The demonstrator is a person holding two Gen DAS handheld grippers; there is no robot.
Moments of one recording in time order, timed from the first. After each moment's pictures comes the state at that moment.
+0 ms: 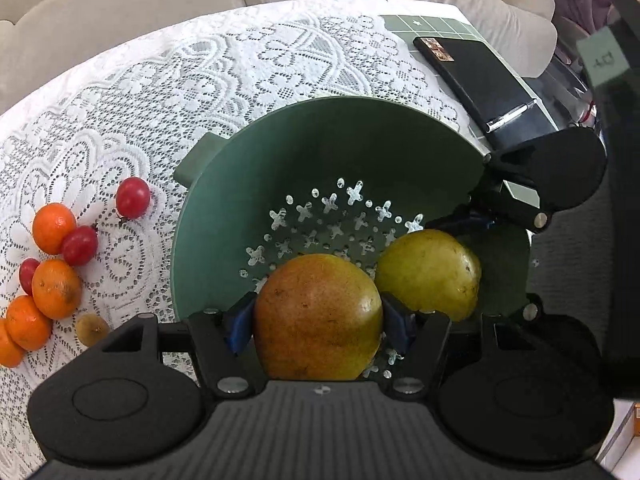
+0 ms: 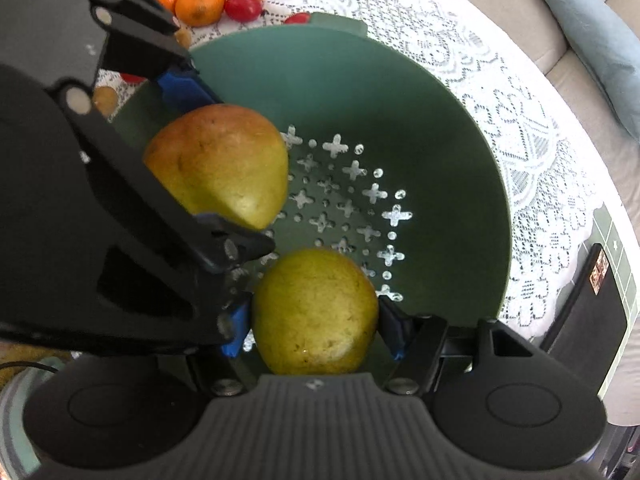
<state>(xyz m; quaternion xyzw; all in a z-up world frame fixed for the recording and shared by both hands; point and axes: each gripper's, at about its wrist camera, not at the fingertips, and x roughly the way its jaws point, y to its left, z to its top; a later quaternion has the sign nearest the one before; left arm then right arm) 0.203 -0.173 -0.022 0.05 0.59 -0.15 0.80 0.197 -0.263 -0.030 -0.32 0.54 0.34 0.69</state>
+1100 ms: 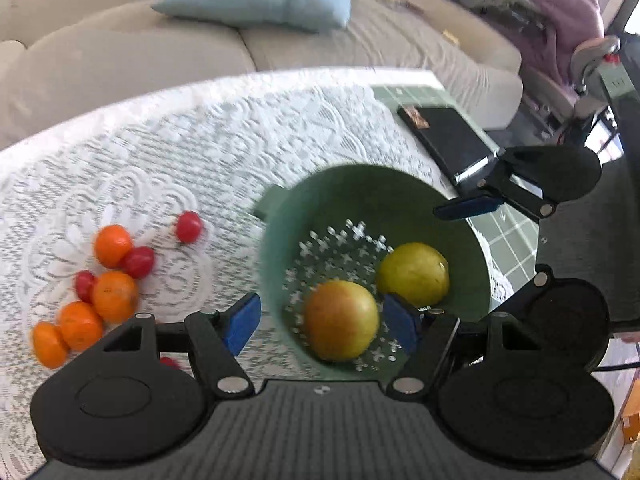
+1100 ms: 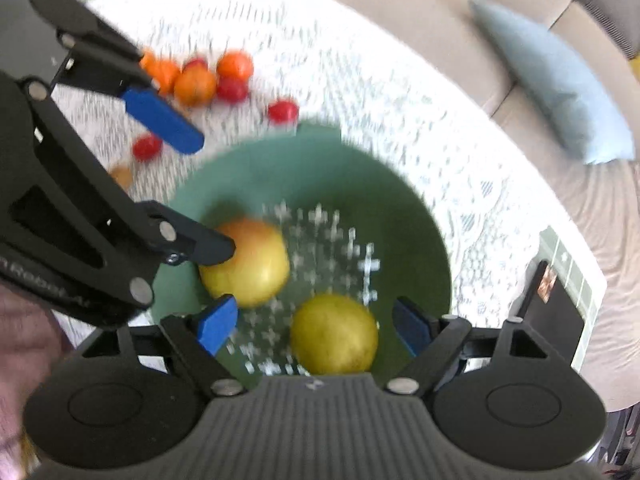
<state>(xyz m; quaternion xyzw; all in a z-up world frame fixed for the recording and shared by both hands) 0.166 -0.109 0.044 0.01 0.51 -0.18 0.84 0.174 -0.242 0.030 -0.28 0.47 0.30 0.78</state>
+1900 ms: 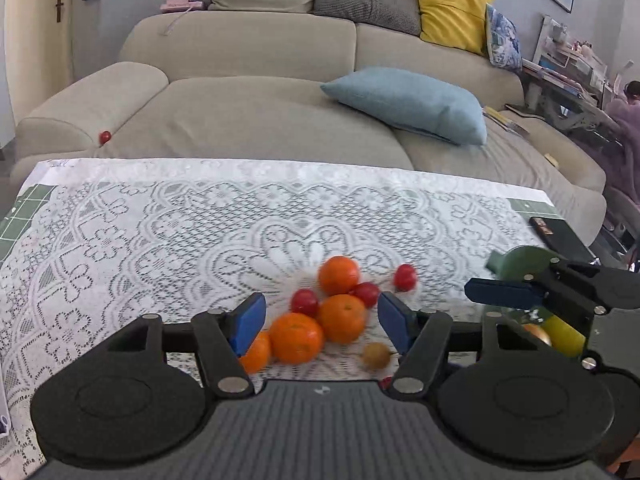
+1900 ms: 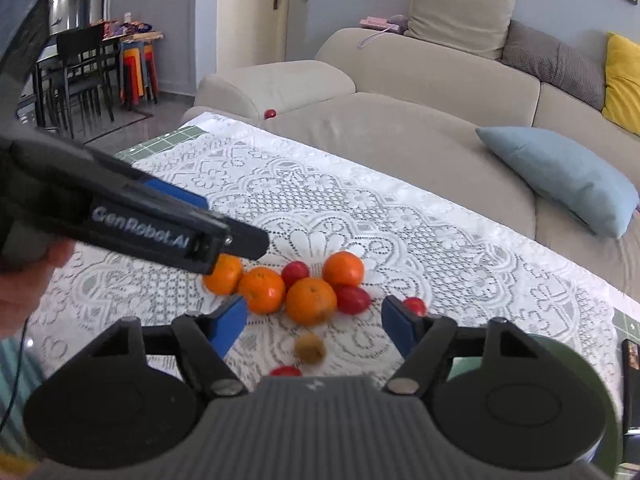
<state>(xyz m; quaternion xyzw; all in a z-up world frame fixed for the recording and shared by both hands) 0.125 0.054 0.030 -0.05 0.36 -0.03 0.93 0.127 -0.109 0.013 -0.13 0.31 0.31 0.89</state>
